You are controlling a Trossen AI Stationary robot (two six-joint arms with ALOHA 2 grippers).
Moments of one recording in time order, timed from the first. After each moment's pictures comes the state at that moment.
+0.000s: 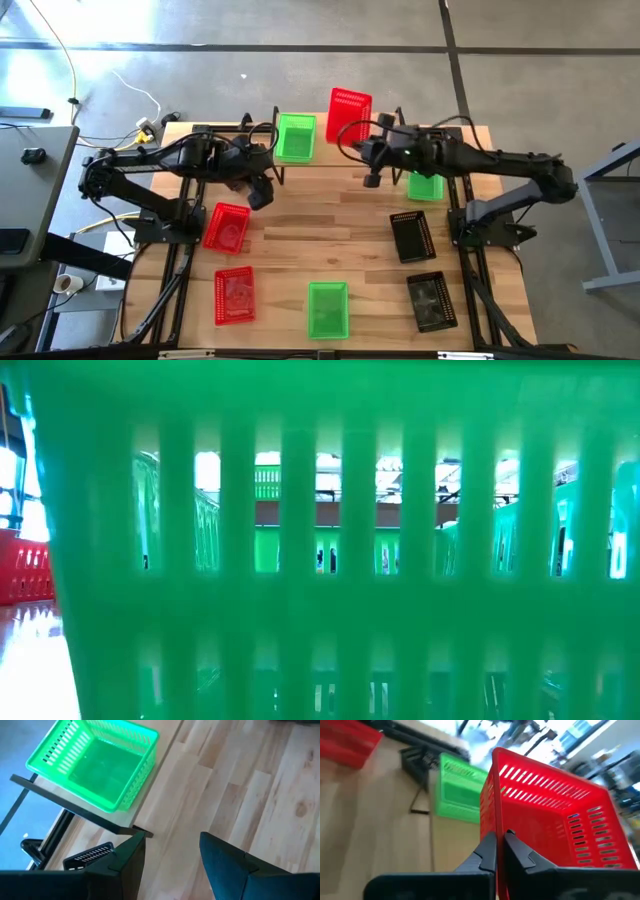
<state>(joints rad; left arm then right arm) 0.17 1.26 1.36 -1.10 -0.37 -0.24 -0.17 1.29 1.20 -0.34 0.32 -0.50</state>
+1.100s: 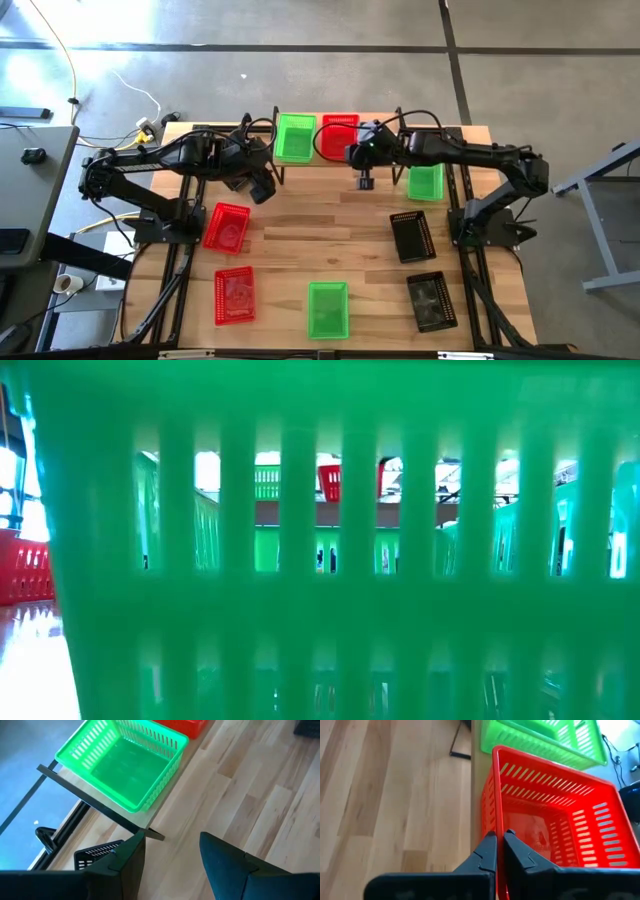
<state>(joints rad) 0.19 1.26 1.36 -1.10 -0.43 -0.31 -0.30 1.50 1.24 -0.50 0.10 -0.50</state>
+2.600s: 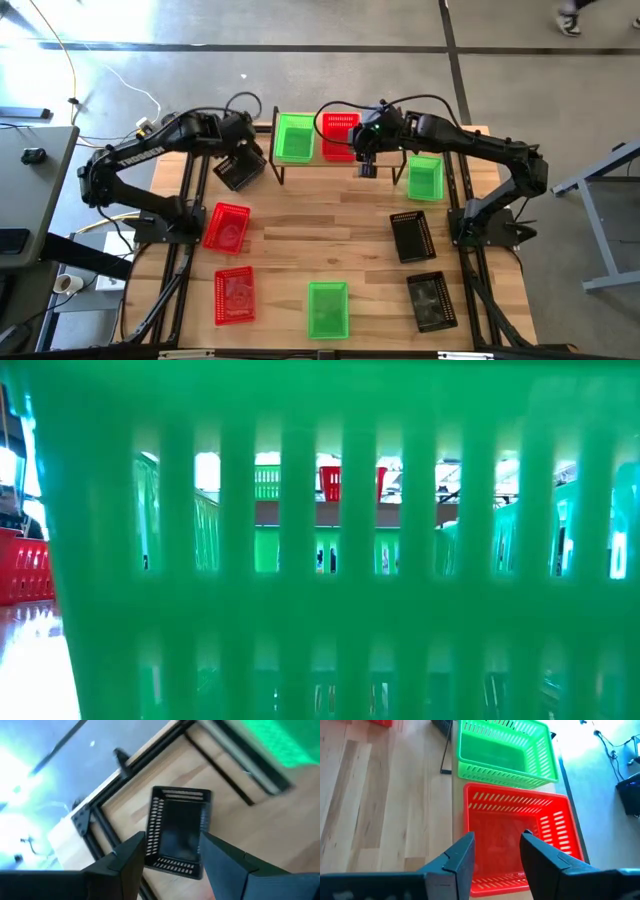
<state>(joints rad) 0.54 1.26 1.36 -1.37 -0.47 -0.39 -0.33 1.51 1.48 -0.72 0.08 -0.45</state>
